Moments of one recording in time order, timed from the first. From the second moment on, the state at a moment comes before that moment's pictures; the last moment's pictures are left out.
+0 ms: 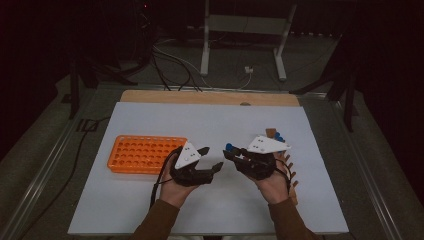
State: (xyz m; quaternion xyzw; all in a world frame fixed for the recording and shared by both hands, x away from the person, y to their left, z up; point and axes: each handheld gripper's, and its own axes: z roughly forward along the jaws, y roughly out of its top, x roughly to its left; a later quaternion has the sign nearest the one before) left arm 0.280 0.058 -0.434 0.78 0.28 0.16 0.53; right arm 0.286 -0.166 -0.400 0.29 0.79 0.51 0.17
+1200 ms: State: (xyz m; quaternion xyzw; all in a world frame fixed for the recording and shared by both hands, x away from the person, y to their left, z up) left arm 0.279 0.079 -0.435 0.79 0.27 0.16 0.53; right arm 0.281 -0.182 -0.397 0.31 0.78 0.52 0.17
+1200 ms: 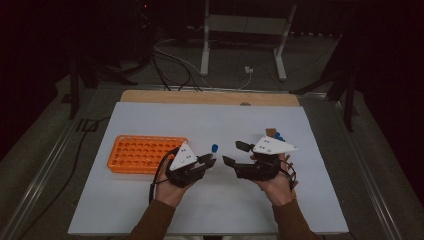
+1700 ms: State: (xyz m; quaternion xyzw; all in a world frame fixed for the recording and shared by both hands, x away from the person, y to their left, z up) left arm 0.268 0.143 -0.429 0.76 0.31 0.18 0.54; right arm 0.278 -0.232 -0.395 0.36 0.75 0.50 0.22
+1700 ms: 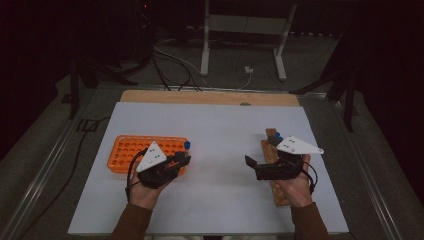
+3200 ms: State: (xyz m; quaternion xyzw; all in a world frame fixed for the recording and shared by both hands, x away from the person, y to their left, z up) left arm 0.291 0.168 -0.488 0.78 0.38 0.20 0.45; right arm 0.272 -0.279 -0.407 0.40 0.73 0.51 0.24
